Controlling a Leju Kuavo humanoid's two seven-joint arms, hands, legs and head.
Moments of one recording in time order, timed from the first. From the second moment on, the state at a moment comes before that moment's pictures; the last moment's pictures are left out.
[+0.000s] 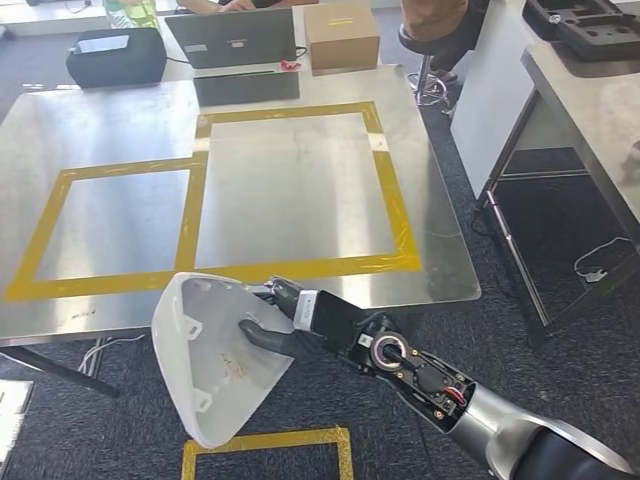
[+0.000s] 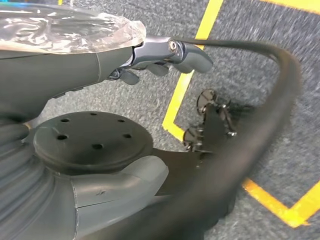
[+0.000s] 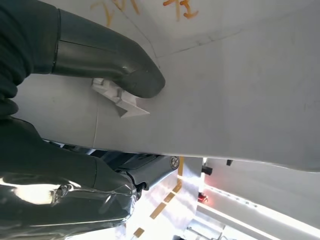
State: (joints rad) left arm -0.11 0.26 -0.94 -0.19 1.19 0.26 -0.04; right arm -0.41 -0.03 0.73 -1.32 -0.28 0.18 -0.49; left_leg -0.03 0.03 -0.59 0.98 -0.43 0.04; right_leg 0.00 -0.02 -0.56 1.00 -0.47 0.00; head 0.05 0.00
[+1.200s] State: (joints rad) left arm -0.11 0.25 -0.95 -0.19 1.18 0.25 -0.04; right arm -0.40 -0.03 0.71 -1.33 -0.26 0.14 -0.45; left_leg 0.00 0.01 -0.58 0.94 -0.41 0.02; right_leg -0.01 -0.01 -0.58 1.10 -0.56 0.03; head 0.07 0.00
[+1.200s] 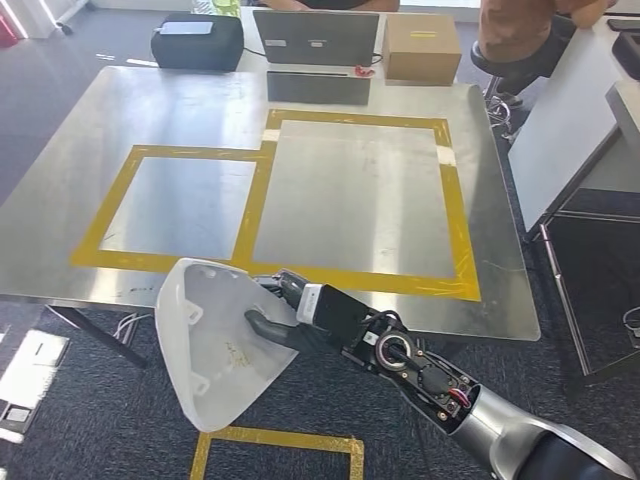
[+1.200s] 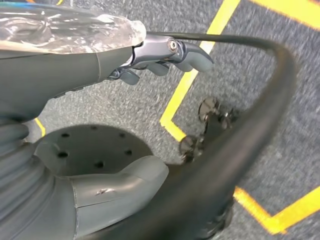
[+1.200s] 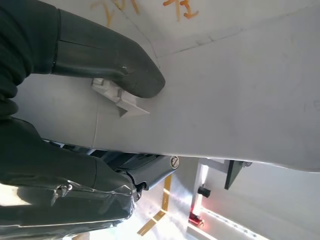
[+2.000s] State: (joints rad) left arm -0.11 0.25 -0.95 -0.19 1.20 0.24 -0.04; right arm -0.37 -0.14 0.59 -1.40 -0.22 0.01 -0.37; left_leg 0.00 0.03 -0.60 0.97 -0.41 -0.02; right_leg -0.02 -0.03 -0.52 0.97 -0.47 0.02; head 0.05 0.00
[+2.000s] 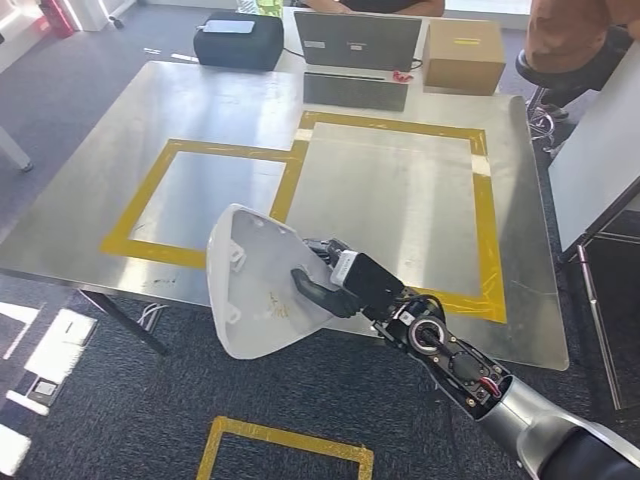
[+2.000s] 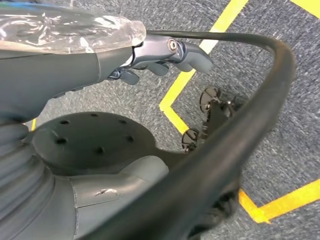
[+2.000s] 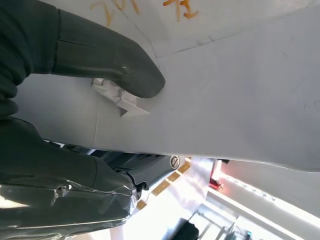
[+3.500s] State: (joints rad) left arm -0.10 0.24 -0.95 -0.19 1.22 0.25 -0.02; right arm -0.08 -0.44 0.14 -1.47 -0.11 -0.15 -0.16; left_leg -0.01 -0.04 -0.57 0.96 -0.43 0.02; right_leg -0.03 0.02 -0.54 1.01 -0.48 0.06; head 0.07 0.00
